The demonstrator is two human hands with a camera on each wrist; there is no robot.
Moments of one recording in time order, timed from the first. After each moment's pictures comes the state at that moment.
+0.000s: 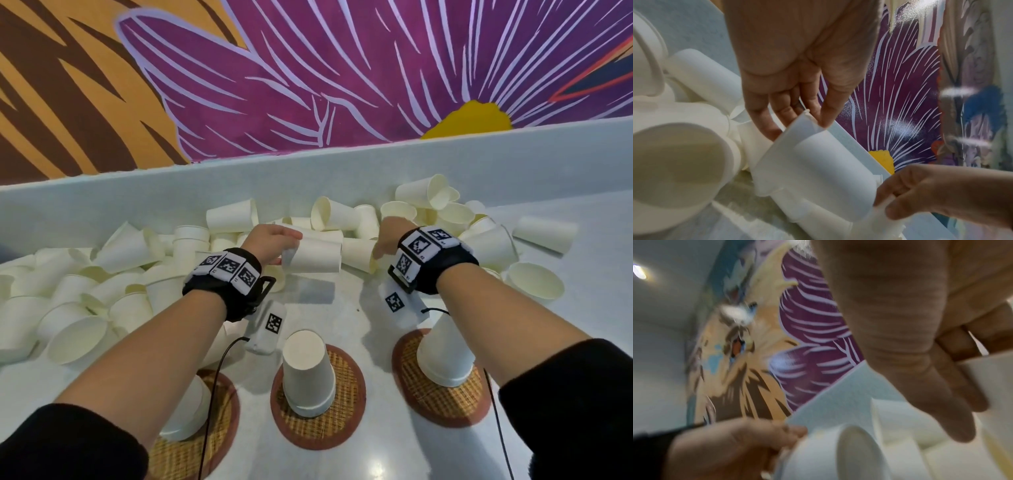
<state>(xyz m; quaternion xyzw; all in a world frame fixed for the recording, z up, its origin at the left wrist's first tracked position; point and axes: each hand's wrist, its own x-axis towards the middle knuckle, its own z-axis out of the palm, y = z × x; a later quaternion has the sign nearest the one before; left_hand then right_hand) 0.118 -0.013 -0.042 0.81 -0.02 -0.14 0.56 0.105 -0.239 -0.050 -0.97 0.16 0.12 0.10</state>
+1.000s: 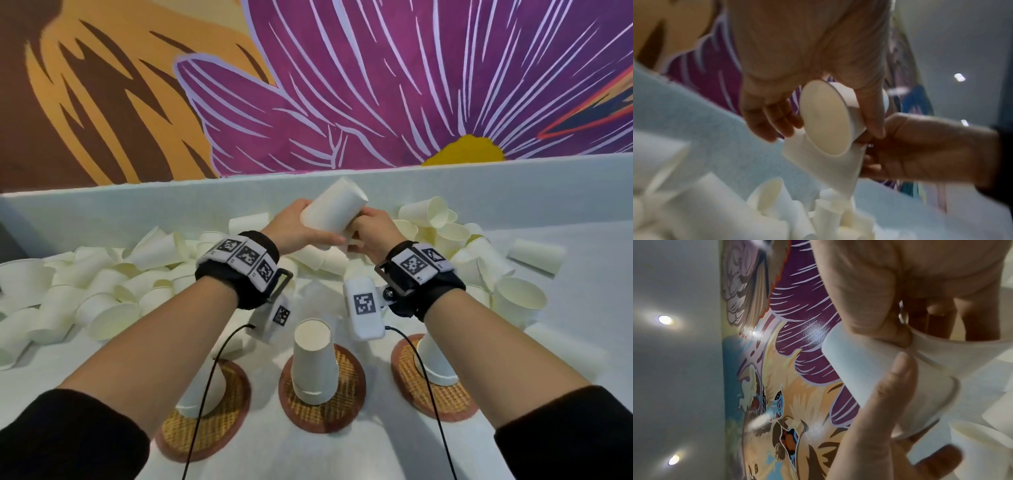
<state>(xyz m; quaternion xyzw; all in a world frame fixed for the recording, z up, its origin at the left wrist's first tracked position) 0.072 -0.019 0.016 0.85 -0.17 -0.07 0.49 0.041 -0.163 0.009 -0.69 0.12 -0.03 0.71</state>
